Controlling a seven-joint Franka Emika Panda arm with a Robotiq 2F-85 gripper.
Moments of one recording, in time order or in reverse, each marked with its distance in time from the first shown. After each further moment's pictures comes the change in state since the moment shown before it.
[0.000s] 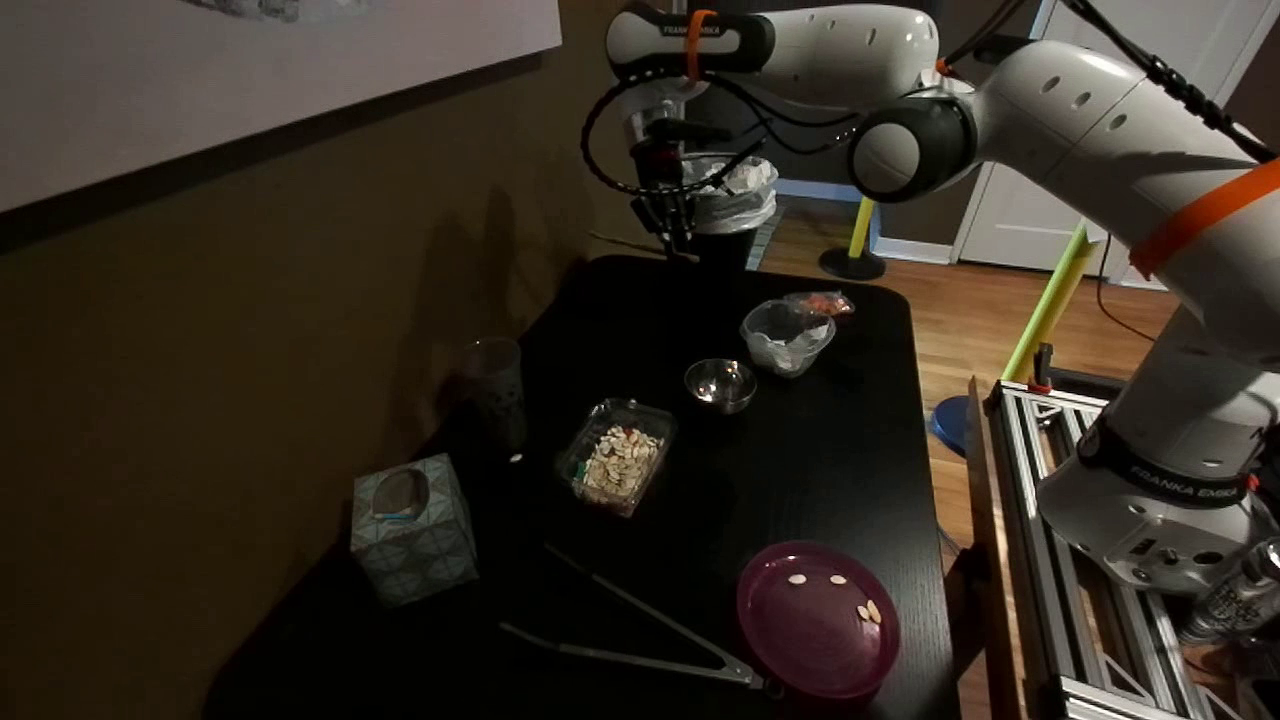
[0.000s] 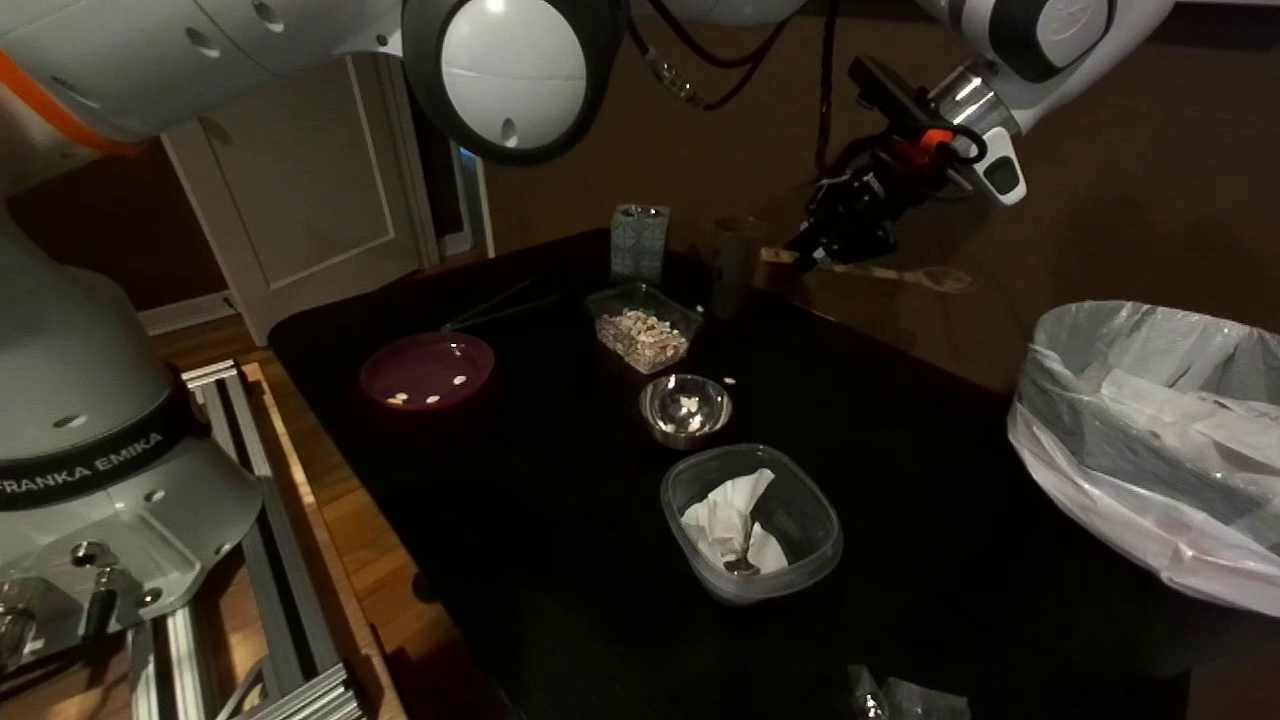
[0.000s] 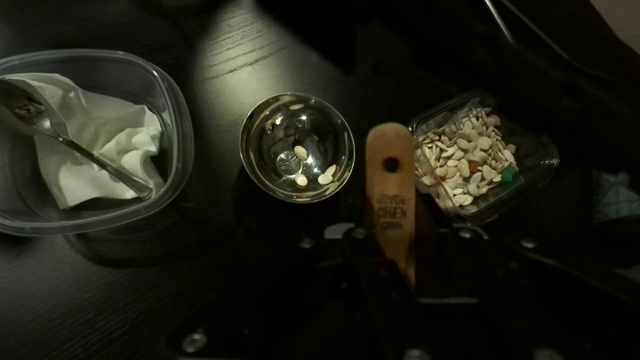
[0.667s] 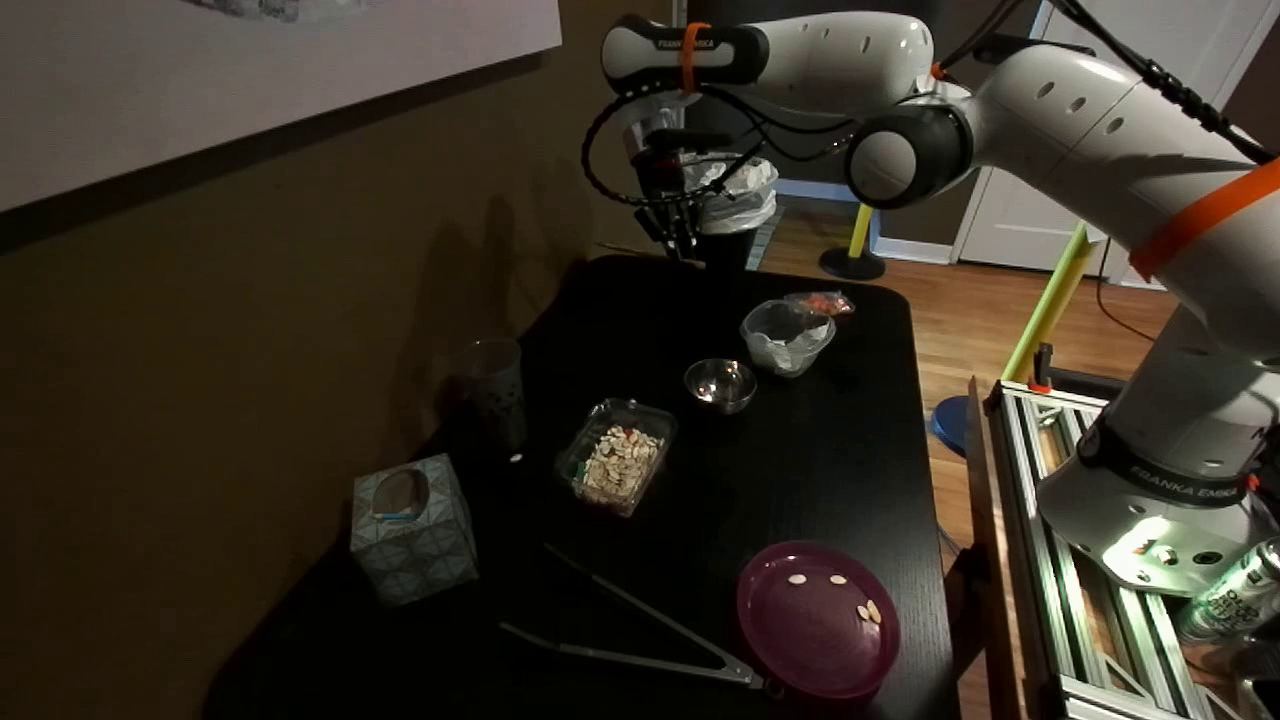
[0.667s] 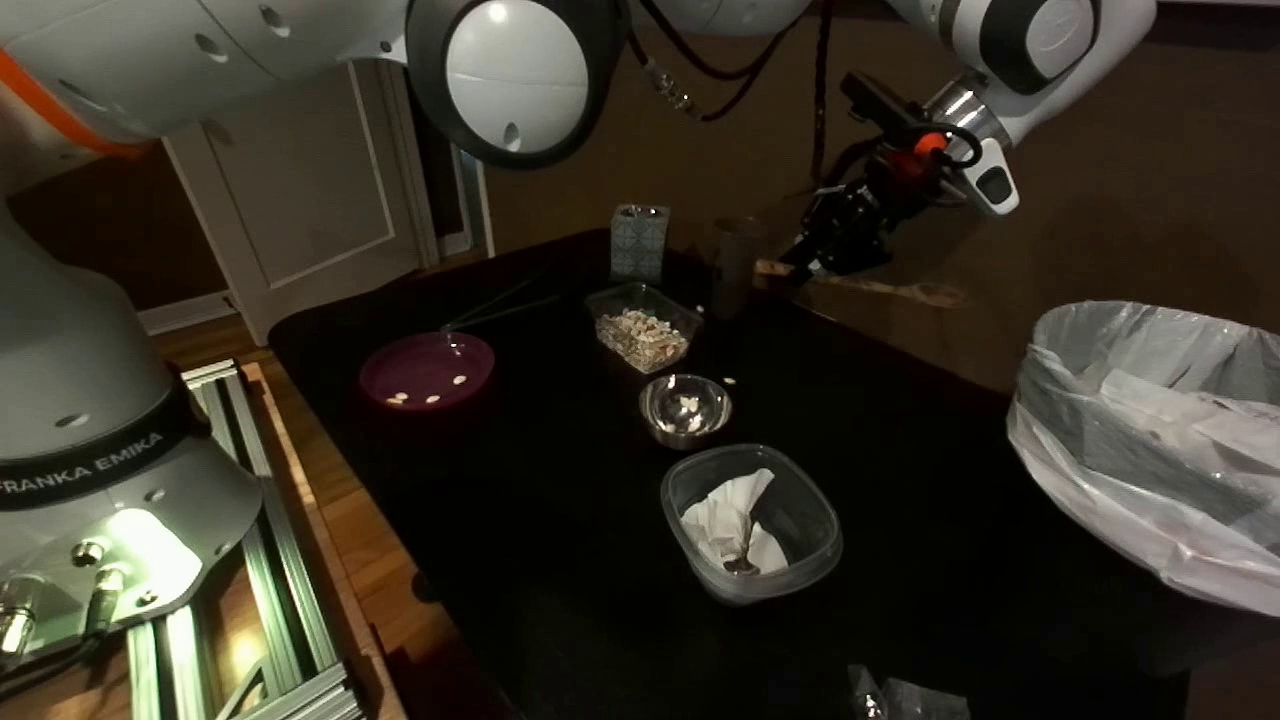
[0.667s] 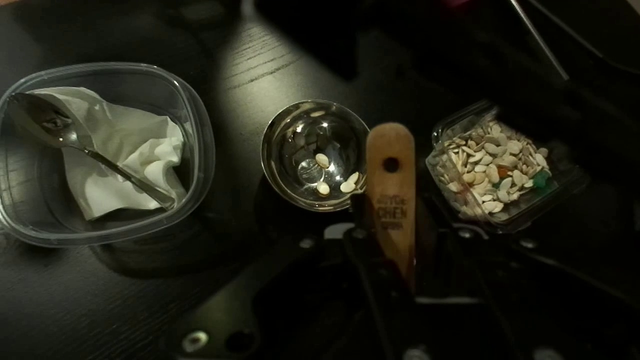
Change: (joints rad) arm 0.018 0.014 -0.022 0.002 -0.033 -0.014 0.008
